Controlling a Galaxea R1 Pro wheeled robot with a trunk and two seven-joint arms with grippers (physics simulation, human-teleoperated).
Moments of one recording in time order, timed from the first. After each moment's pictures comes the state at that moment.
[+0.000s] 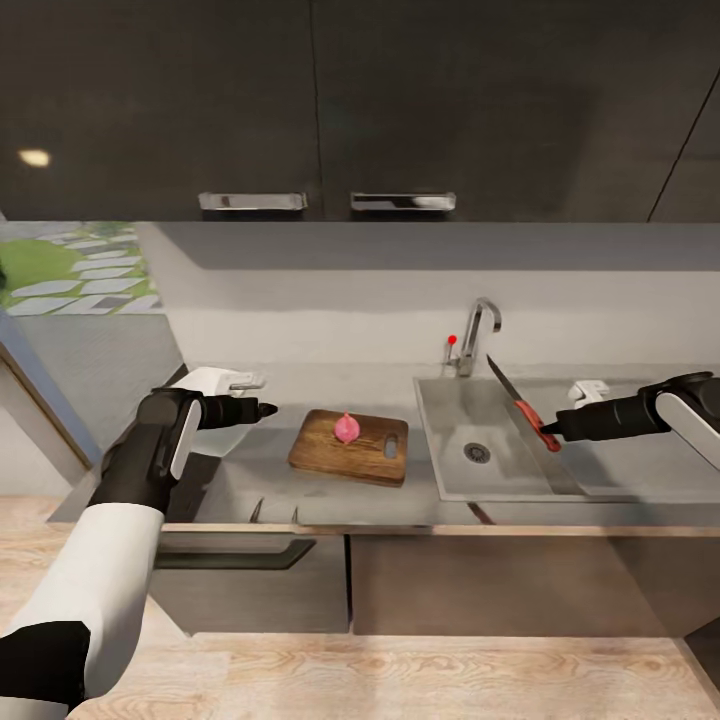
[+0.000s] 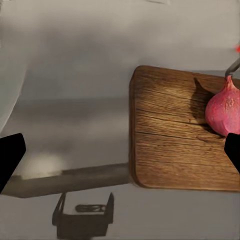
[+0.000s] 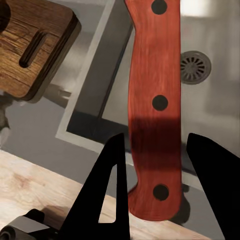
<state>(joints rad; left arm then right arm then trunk) -0.95 0.05 0.07 -1.07 -0.05 0.94 -0.34 -1.03 -0.76 0.55 -1.16 -0.80 1.05 0.45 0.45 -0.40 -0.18</state>
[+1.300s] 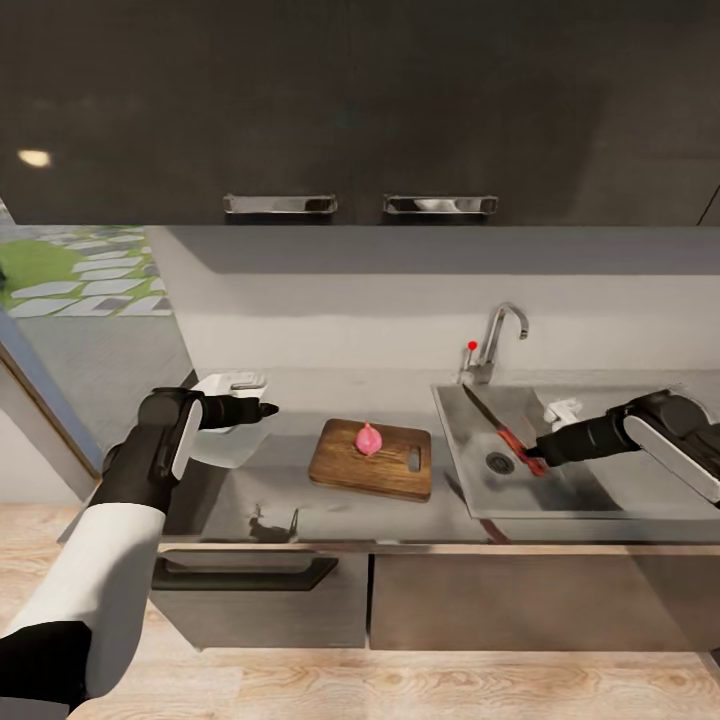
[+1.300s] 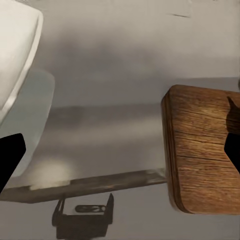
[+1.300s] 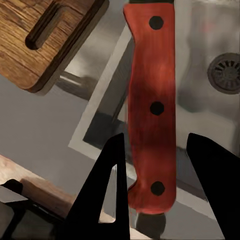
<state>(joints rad) -0.95 0.05 0.07 -1.07 -0.05 0.94 -0.34 -1.03 -0.76 0.72 -1.19 -0.76 0.99 0.45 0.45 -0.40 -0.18</state>
